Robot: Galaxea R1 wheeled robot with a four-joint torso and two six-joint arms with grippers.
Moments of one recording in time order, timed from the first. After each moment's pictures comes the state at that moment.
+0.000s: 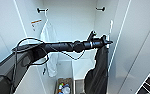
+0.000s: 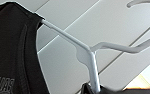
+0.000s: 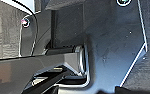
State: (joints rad) left arm -0.11 2.91 -1.51 -0.06 -0.05 -0.82; right arm -1.52 3.09 -2.72 0.01 0.02 -0.08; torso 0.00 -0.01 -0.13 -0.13
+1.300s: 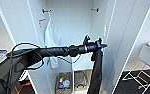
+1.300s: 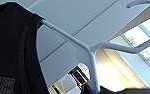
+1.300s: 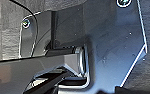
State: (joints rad) left arm -0.04 2.83 -1.43 -0.02 -0.09 -0.82; right arm -1.52 3.09 -2.72 0.01 0.02 -0.08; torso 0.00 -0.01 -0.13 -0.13
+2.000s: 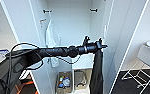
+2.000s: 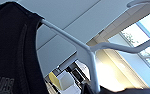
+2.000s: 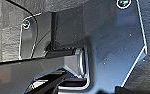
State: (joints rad) left arm -0.04 2.82 -1.41 -0.02 -0.09 -0.82; right arm -1.51 3.09 -2.72 0.01 0.02 -0.08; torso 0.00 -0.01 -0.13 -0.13
